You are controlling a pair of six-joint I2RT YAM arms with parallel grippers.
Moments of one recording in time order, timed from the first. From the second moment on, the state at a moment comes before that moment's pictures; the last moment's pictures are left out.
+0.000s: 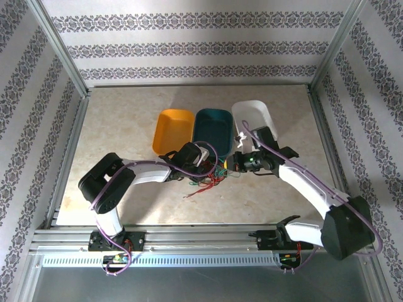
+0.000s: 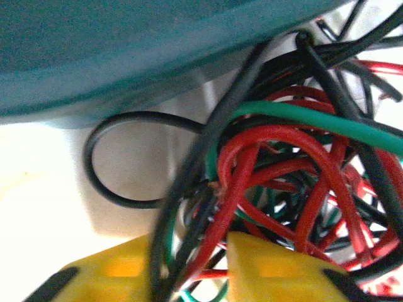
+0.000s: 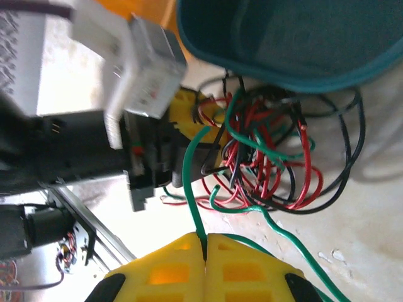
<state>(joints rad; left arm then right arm) -0.74 1.78 0.90 -0.08 0.10 -0.27 0.37 1.20 0.83 -0.56 -0.59 0.45</state>
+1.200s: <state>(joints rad) -0.55 1.40 0.99 -0.15 0.50 -0.27 0.13 1.16 0.94 -0.34 -1.11 0.72</state>
